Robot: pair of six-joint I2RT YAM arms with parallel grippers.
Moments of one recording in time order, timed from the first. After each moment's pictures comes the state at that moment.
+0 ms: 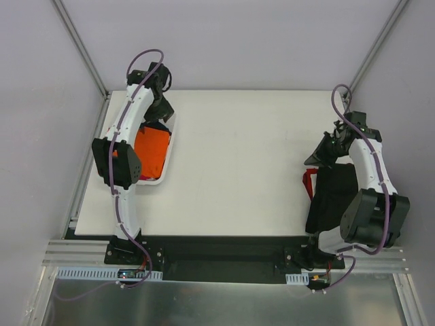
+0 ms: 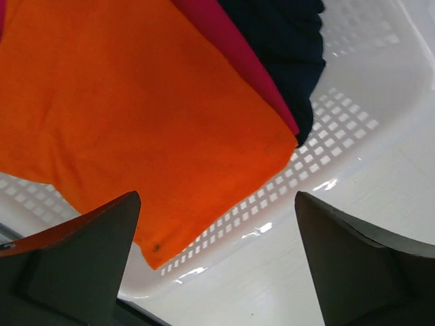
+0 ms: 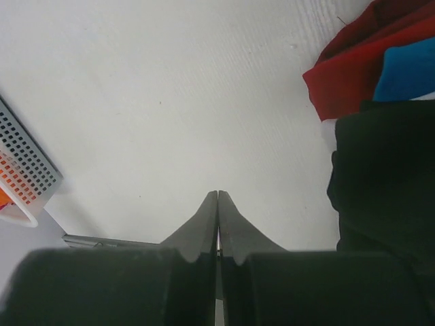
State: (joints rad) left arm -0.21 2.10 2.19 -1.42 -0.36 -0.81; right arm -0.19 1.44 1.21 -0.98 -0.39 0.38
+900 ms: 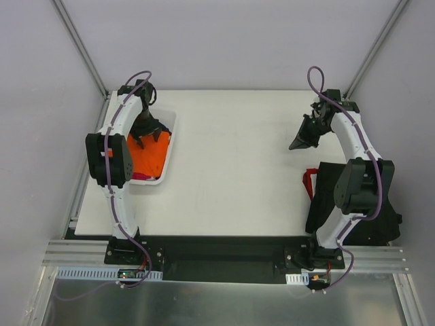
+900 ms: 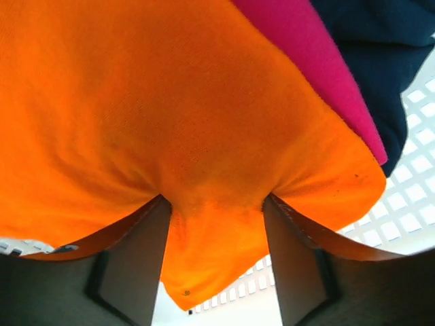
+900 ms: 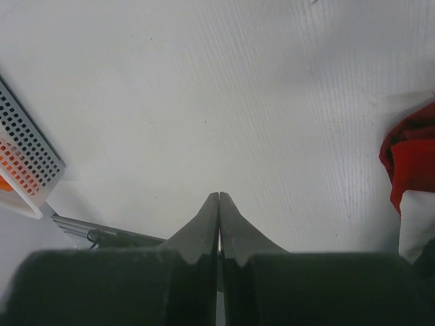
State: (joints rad) left arm -0.06 2.07 1.88 -1.25 -0.17 -0.69; right arm -0.01 1.75 1.55 -1.07 -0.38 0.40
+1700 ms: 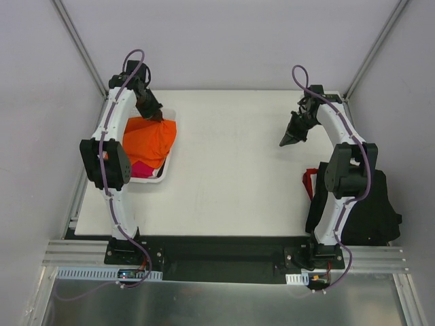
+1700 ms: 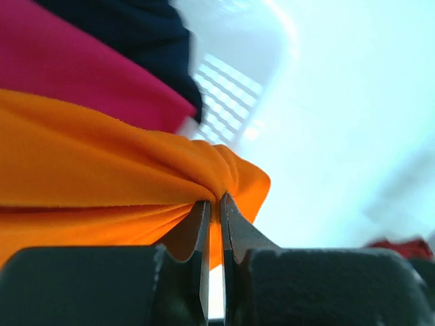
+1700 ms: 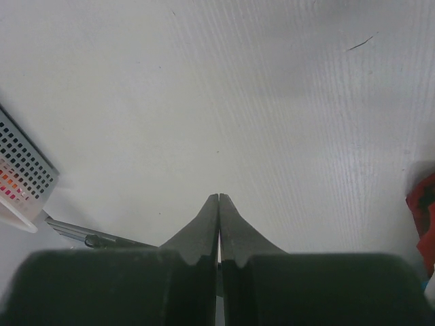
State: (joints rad) left arm -0.06 2.04 2.04 -1.13 0.12 -0.65; right arm 0.06 1.97 1.73 -1.09 -0.35 0.42
